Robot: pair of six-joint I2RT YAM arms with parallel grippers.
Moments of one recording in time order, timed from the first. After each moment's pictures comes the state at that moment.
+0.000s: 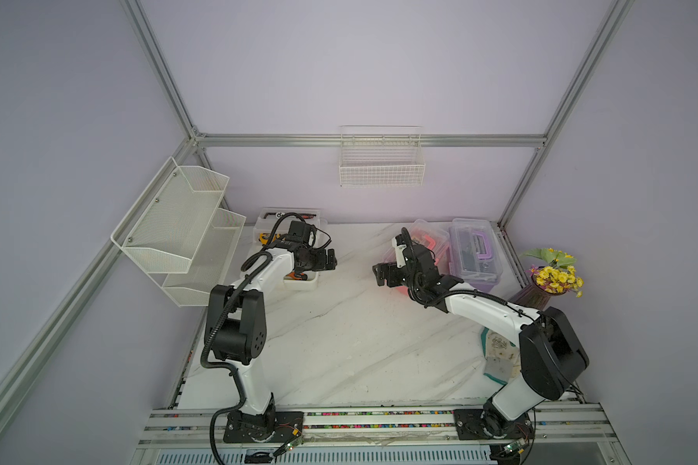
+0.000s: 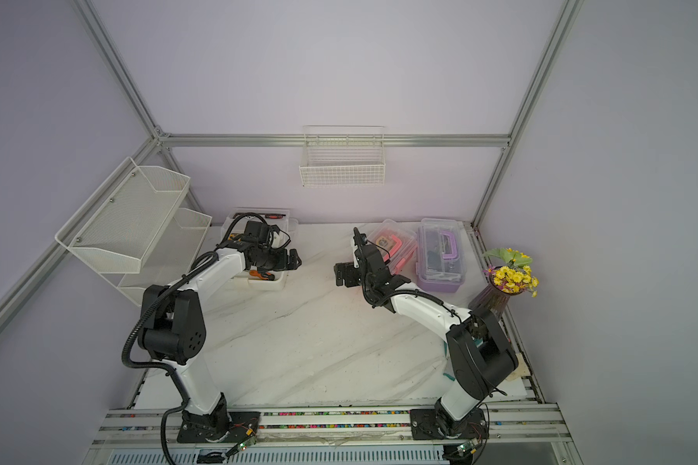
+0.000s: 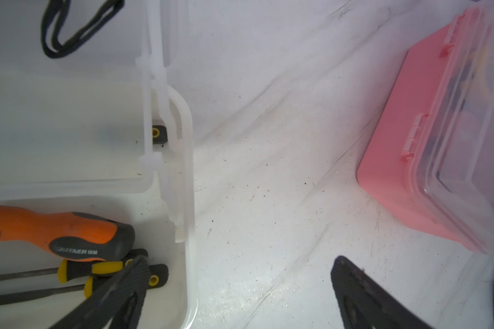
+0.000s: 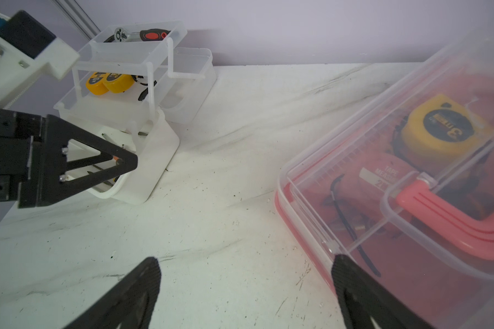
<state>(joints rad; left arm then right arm) -0.19 1.87 1.47 -0.61 0.20 -0.24 0.58 1.61 1.10 -0.03 0.07 0.35</state>
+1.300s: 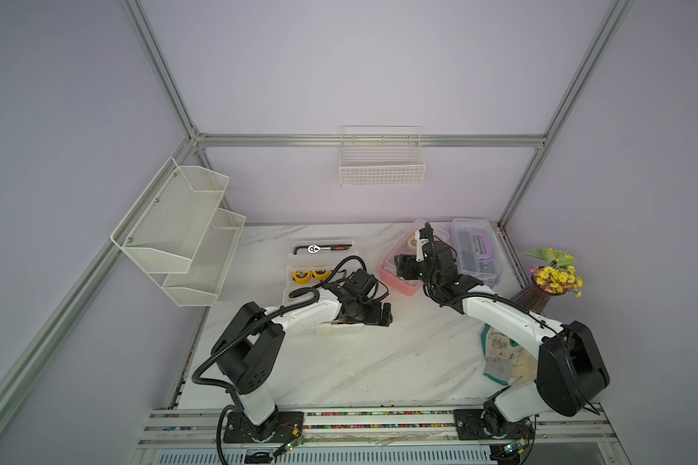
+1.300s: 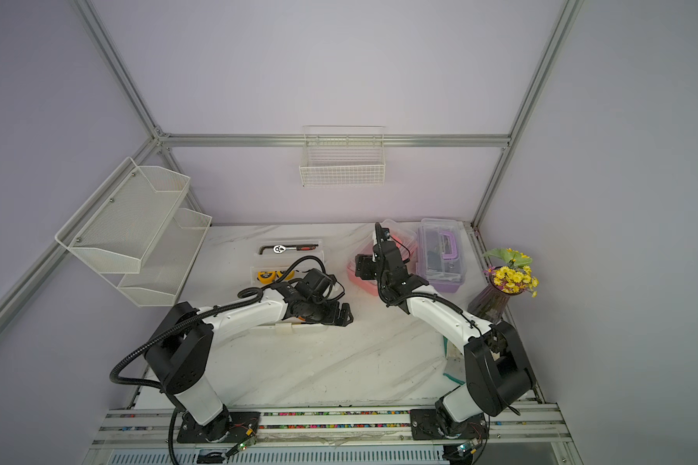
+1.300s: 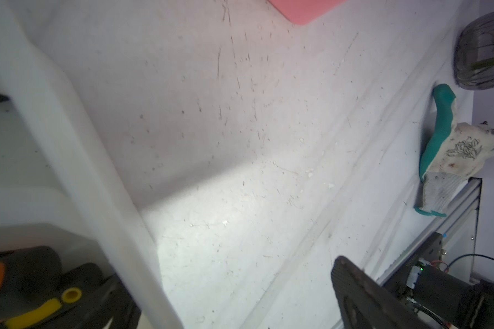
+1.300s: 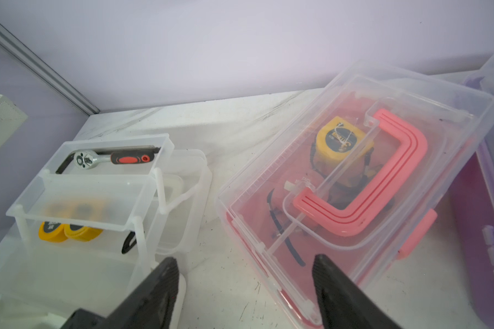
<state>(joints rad) -0.74 1.70 1.14 -0.51 0.26 -0.60 0.48 1.50 1.06 -0.06 0.12 0.40</state>
